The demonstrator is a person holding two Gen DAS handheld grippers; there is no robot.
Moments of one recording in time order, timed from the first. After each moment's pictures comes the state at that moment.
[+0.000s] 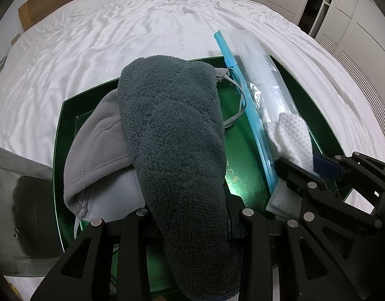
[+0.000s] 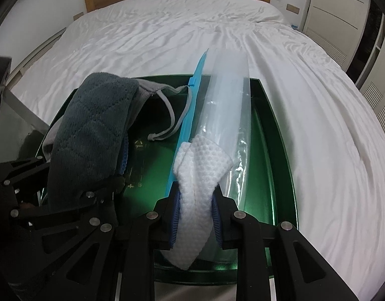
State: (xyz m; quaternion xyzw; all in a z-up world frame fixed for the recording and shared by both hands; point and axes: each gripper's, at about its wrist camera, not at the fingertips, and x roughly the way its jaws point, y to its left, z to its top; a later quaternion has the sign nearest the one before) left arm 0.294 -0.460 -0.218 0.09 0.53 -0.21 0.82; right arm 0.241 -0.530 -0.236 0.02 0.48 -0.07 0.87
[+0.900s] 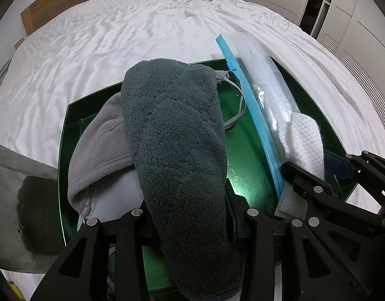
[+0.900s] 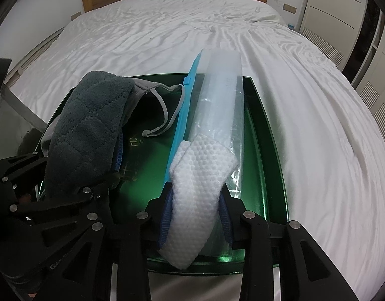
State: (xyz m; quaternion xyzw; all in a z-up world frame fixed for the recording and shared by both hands) left arm 0.287 -0.452 -0.215 0.10 0.51 -0.20 0.83; right arm 0.233 -0.534 -0.232 0.01 0.48 -0.08 0.87
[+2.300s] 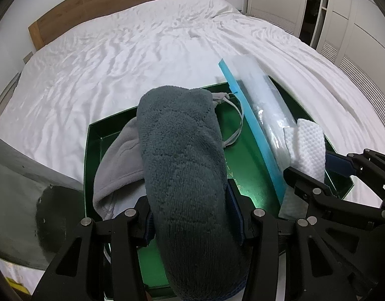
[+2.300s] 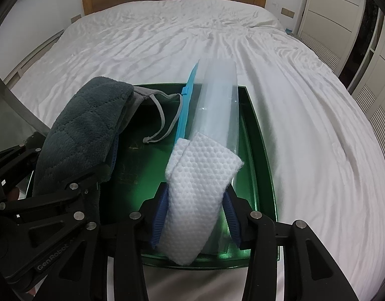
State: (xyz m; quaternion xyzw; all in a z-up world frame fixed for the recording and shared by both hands) left arm 0.264 -0.444 -0.183 0.12 0.47 -0.18 0.86; right arm 0.225 -0.534 -0.218 0.01 0.47 -0.08 0.88
